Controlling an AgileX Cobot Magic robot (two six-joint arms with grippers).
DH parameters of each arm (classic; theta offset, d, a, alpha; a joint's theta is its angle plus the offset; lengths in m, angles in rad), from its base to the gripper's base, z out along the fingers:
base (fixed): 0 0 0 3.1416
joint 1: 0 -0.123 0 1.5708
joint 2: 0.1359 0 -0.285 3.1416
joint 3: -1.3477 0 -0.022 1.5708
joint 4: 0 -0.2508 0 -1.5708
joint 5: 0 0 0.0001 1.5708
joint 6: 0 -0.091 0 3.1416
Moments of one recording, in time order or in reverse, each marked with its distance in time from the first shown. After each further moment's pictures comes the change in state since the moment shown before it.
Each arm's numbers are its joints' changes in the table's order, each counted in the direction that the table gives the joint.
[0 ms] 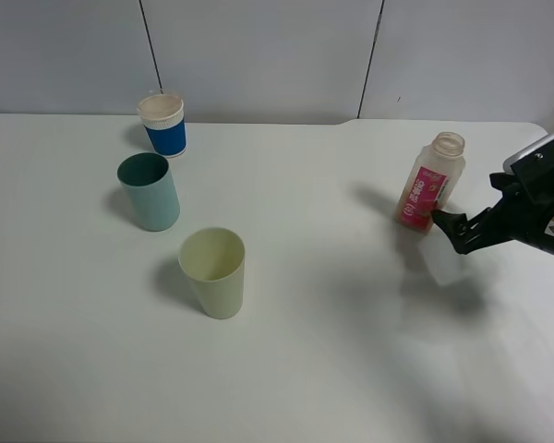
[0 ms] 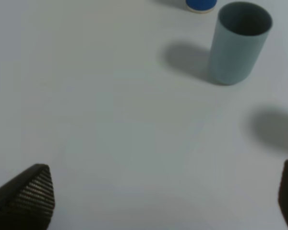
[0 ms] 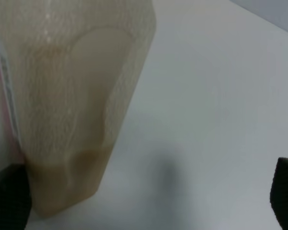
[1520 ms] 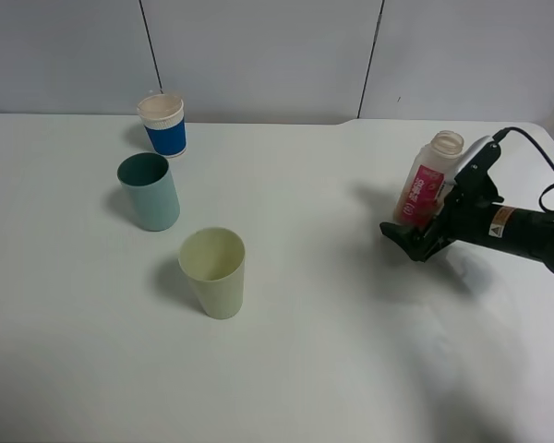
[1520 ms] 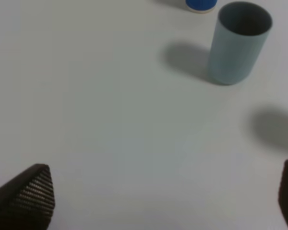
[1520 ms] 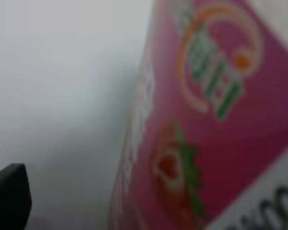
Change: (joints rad) left arm 0.000 0.000 0.000 0.000 0.000 0.000; right arm -0.089 0.267 0.202 0.256 0.084 -0.105
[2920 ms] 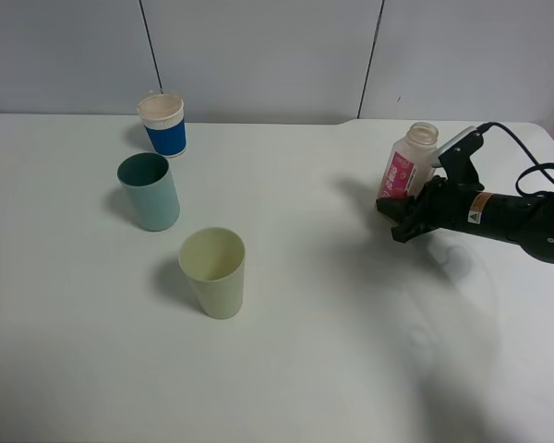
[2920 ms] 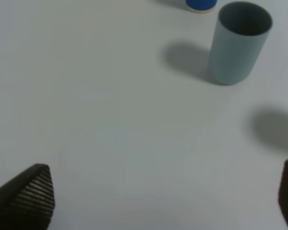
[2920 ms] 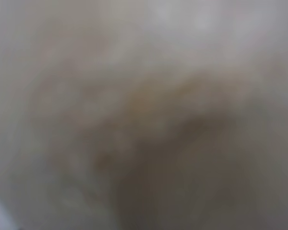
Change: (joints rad) left arm 0.000 0.000 0.000 0.000 0.000 0.000; right arm -0.094 0.002 0.086 -0.033 -0.086 -0.192
